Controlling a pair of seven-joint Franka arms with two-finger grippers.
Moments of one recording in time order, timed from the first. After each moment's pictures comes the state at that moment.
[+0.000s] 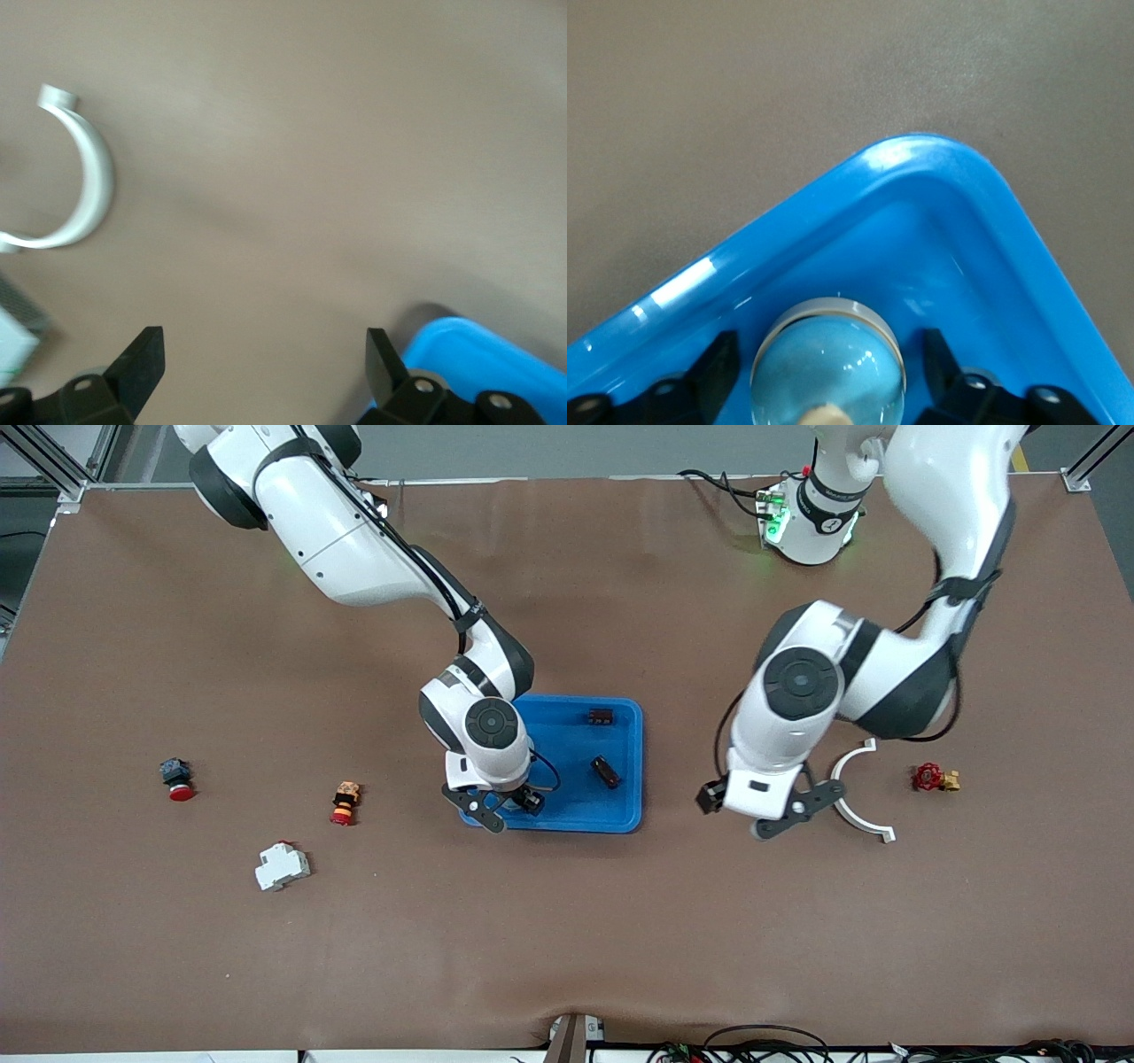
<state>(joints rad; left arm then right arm) -0.05 0.49 -0.47 -1.50 0.35 1.88 -1.01 0.50 0.87 0.16 -1.43 -0.24 2.28 1.39</state>
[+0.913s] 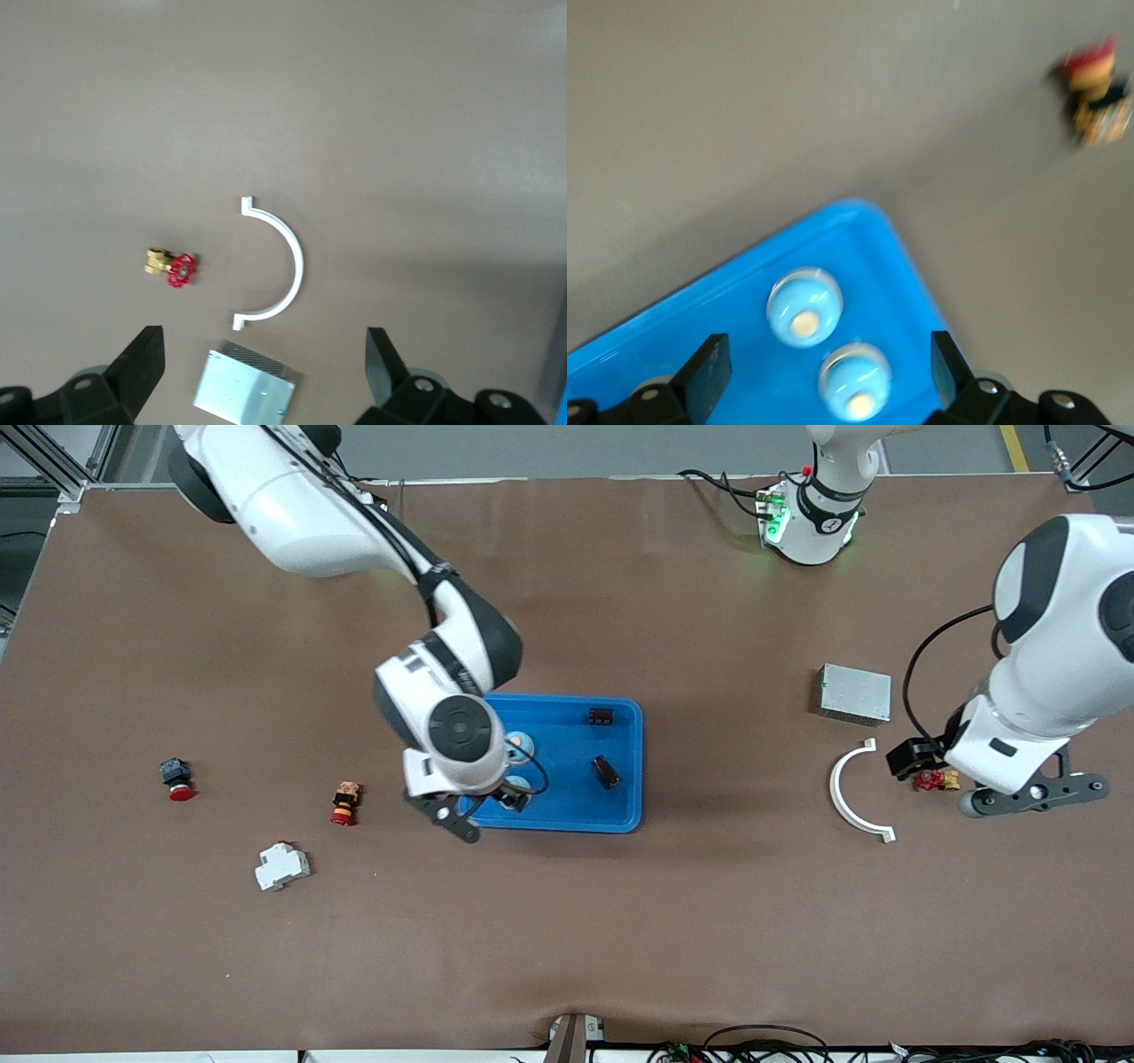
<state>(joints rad) 0.26 0.28 -0.47 -1.50 0.27 1.76 -0.32 0.35 0.80 0.28 -1.09 -0.22 1.74 1.11</state>
